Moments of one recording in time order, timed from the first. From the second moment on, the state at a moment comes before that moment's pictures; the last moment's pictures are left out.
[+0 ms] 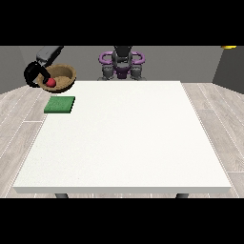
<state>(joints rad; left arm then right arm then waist) -0.63 0.70 0.55 -1.12 0.34 -0.44 0.12 -0.47 -0.67 -0.30 -0.76 -0.16 -0.03 0.08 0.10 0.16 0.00</state>
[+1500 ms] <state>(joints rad) -0.55 0.81 0.59 -1.02 0.38 -0.48 -0.03 -0.56 -0.65 -0.40 -0.57 -0.20 -0.07 0.02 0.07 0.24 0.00</state>
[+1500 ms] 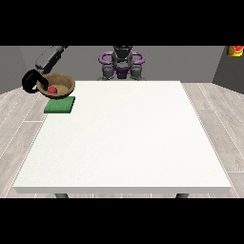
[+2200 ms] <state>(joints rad) -0.54 0.85 0.60 -0.95 0.38 -0.51 -0.13 -0.64 -0.62 -0.42 -0.56 -0.21 -0.16 -0.04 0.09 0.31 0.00</state>
